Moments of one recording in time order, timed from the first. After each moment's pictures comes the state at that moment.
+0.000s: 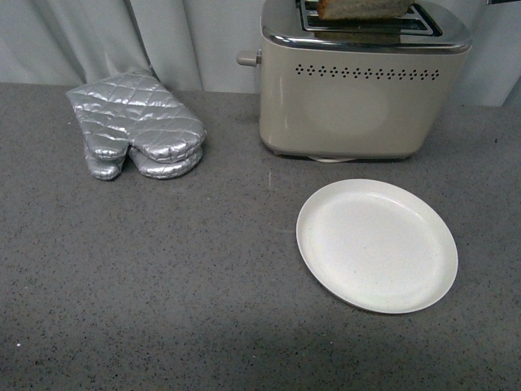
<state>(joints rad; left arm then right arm) 0.00 0.00 0.02 0.00 0.00 0.00 0.38 1.81 1.44 -0.31 0.34 1.70</state>
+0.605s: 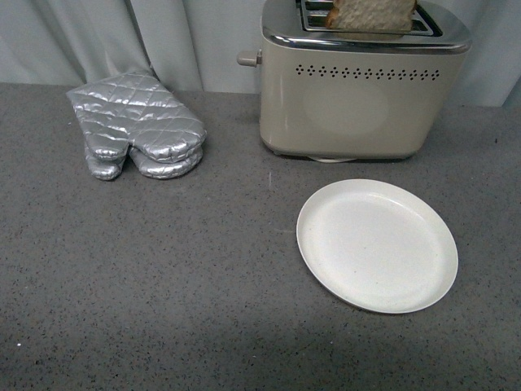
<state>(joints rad) 0.00 0.00 0.02 0.00 0.00 0.00 0.36 1.82 1.47 -0.24 0.38 1.59</state>
